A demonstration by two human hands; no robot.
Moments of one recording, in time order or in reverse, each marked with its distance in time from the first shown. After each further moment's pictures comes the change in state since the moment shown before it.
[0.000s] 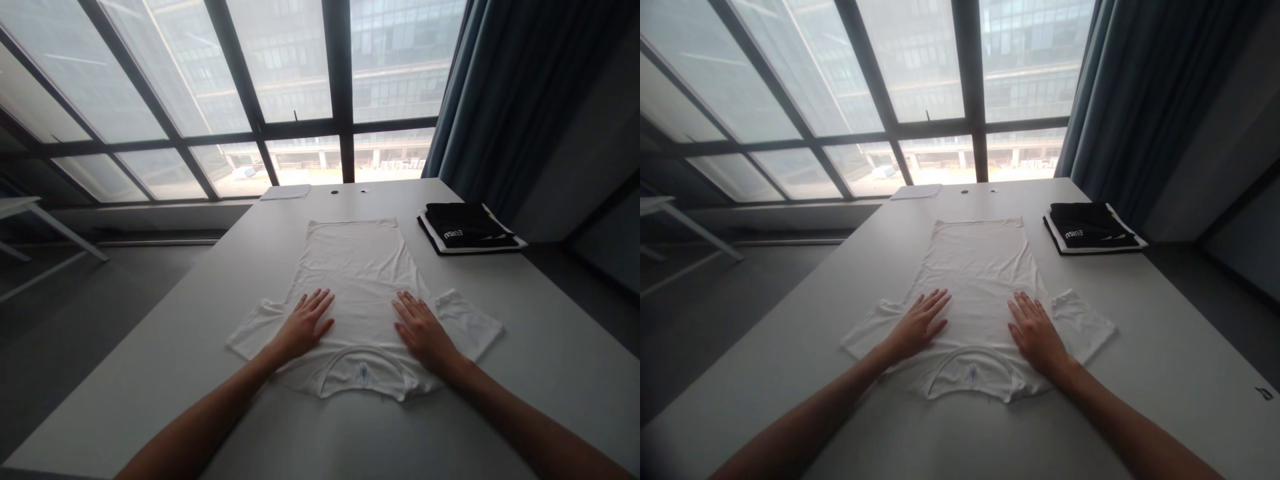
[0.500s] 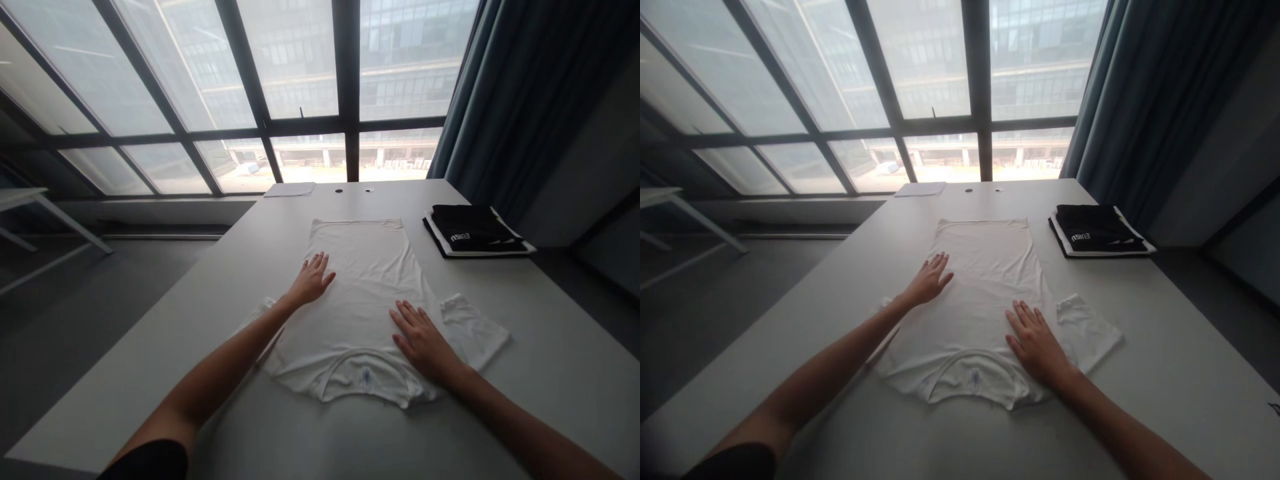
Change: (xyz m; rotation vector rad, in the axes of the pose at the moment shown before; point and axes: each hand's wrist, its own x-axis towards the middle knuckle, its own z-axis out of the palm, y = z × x) left_hand 0.090 -0.047 -0.010 0.044 0.028 -0.228; right_hand -0.001 -0.011 -0.004 0.041 -0.157 0.006
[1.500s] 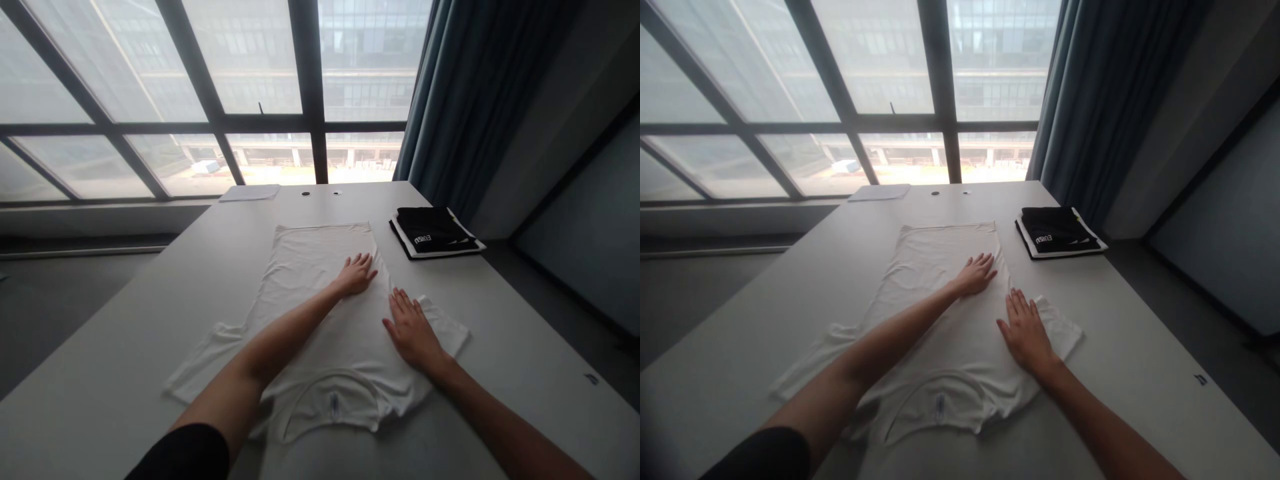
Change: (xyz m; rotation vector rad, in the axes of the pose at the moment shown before) left_hand 0.141 0.164 0.051 -0.136 -0.112 0.350; right_hand 0.010 0.039 -0.016 -0.099 0.107 0.266
